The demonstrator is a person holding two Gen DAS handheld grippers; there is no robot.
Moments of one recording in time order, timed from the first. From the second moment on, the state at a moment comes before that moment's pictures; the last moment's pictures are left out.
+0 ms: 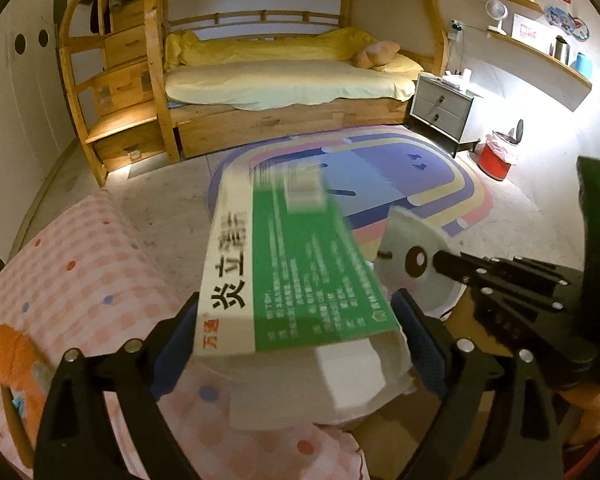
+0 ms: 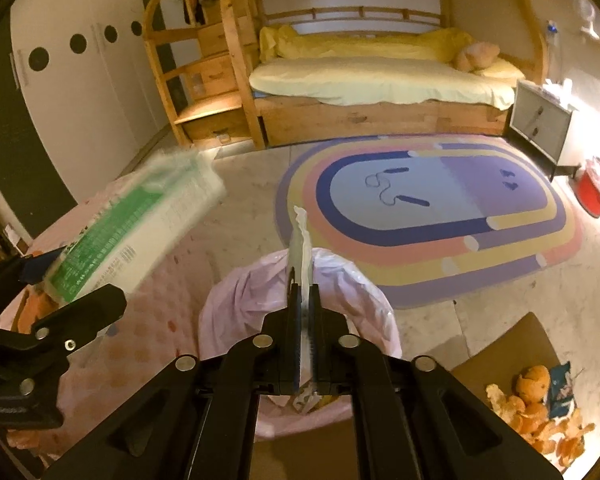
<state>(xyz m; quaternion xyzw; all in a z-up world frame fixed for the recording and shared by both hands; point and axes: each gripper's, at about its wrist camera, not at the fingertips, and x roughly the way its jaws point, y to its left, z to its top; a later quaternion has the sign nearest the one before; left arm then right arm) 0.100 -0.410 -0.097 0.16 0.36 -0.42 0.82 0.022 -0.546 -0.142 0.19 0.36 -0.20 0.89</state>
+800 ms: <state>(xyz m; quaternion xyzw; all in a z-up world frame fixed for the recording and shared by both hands) 0.081 -0.246 -0.050 0.10 0.34 -0.29 0.89 -0.015 -0.445 -0.072 0.16 0.33 -0.13 0.92</state>
